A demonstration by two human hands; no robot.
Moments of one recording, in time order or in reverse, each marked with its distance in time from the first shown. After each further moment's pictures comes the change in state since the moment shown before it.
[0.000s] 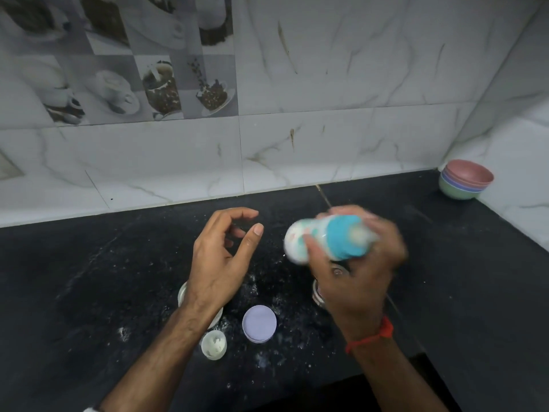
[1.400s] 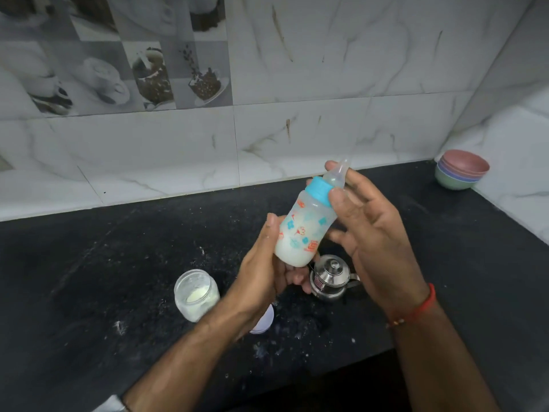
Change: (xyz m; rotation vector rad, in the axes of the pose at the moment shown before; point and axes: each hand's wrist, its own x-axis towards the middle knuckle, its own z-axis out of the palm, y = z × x) left_hand -0.024 0.042 0.041 -0.869 -0.466 -0.552; right_hand 0.048 -0.028 -0.032 0.586 -0.270 0.715
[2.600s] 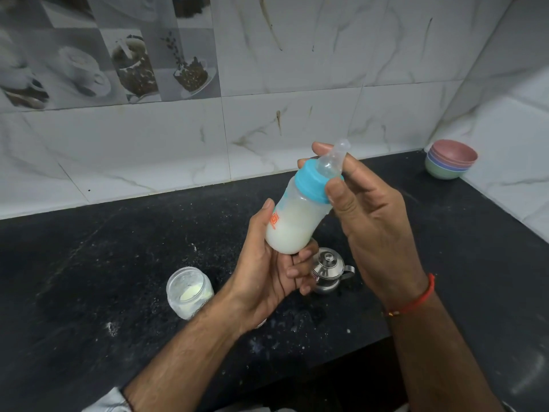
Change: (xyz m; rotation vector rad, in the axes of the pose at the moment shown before) left_hand 0.002 0.013 0.012 -0.311 -0.234 -0.215; right_hand 0.003 -0.006 0.005 -0.228 -0.030 -0.228
